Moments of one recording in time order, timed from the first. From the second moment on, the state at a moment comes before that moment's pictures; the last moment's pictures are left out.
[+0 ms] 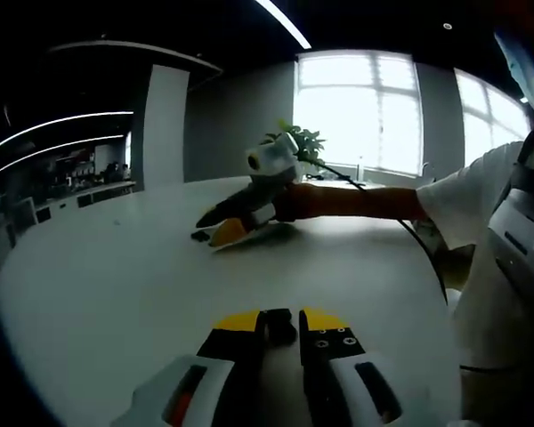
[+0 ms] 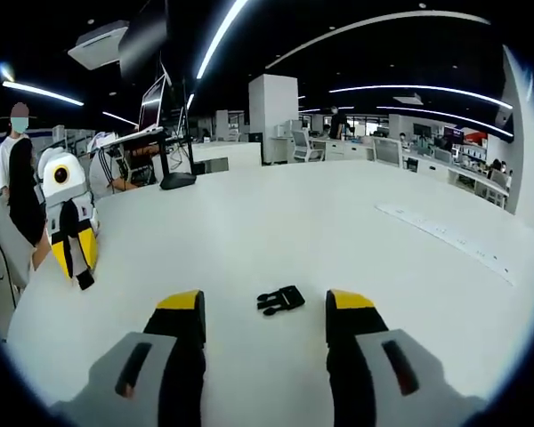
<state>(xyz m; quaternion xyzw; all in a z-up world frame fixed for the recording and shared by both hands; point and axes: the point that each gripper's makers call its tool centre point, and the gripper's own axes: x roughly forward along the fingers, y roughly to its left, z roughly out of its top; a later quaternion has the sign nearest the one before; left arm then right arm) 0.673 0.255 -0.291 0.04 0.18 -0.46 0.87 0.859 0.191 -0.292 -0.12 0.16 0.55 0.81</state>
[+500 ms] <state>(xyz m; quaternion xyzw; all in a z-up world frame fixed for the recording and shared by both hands) 0.673 0.258 -0.285 0.02 0.17 -0.45 0.88 0.860 0.192 -0.294 -0.12 0.16 0.55 0.81</state>
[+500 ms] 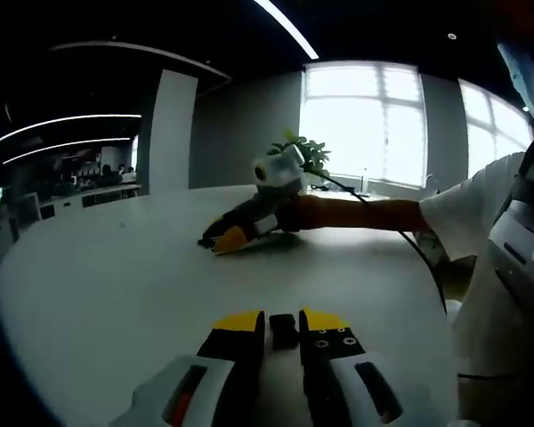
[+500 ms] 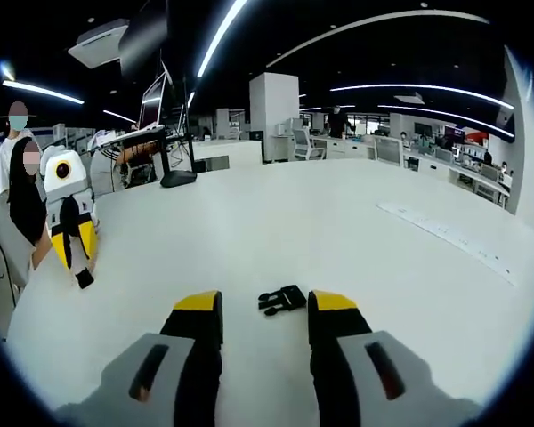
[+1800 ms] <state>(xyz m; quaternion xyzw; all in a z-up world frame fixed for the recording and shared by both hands) 0.673 0.261 -0.280 0.01 0.16 -0.45 0.88 0.839 0.178 -0.284 -0.10 0.16 0.55 0.82</state>
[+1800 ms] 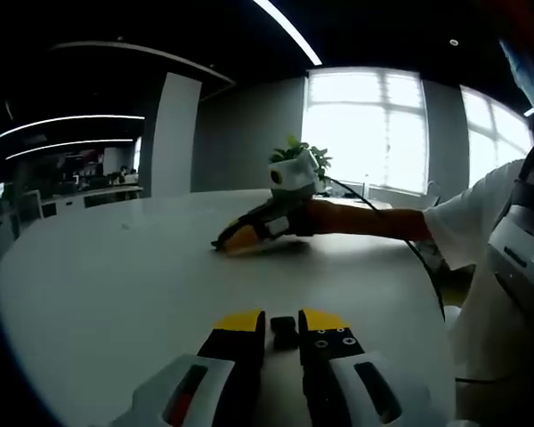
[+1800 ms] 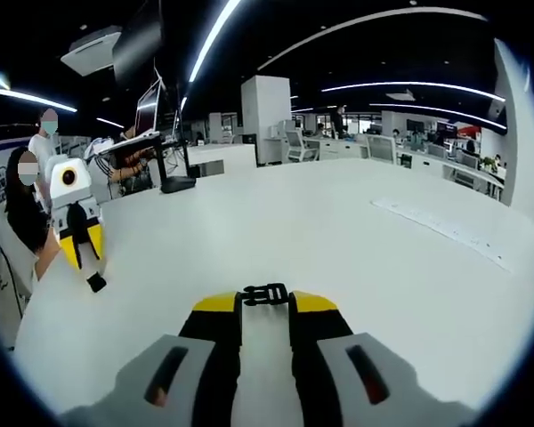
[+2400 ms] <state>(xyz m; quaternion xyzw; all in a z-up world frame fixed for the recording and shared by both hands) 0.676 0.264 -0.279 0.01 0.15 -0.44 0.89 0.798 0.146 -0.289 -0.08 0.18 0.52 0.83</state>
